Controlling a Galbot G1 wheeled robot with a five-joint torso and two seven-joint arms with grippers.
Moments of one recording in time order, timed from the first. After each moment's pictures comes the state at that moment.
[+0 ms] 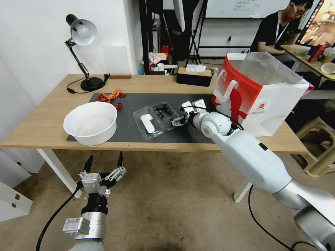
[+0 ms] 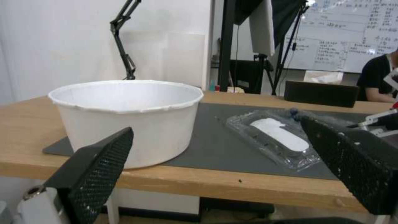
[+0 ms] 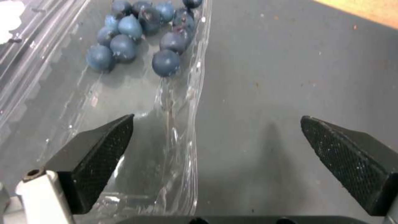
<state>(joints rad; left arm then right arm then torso) 1.80 -1.41 -0.47 -2.23 -0.19 -0.22 -0.17 -0.39 1.10 -0.24 1.51 0.75 -0.74 0.15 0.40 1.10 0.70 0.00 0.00</state>
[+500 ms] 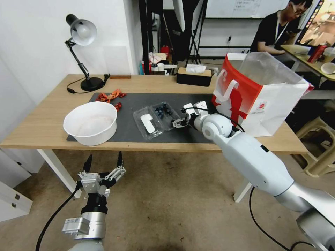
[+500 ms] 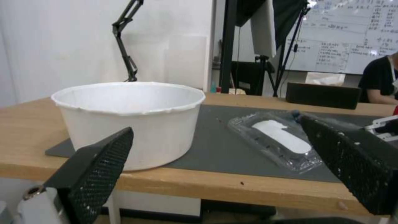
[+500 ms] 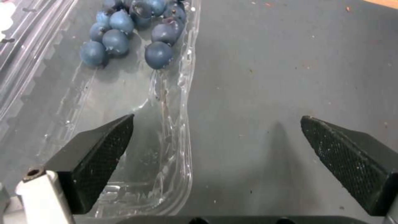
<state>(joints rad) 1.80 -1.41 -0.47 -2.23 -0.18 -0.23 -0.18 -0.40 1.08 -0.24 1.53 0.85 -0.74 0.24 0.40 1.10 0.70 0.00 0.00</state>
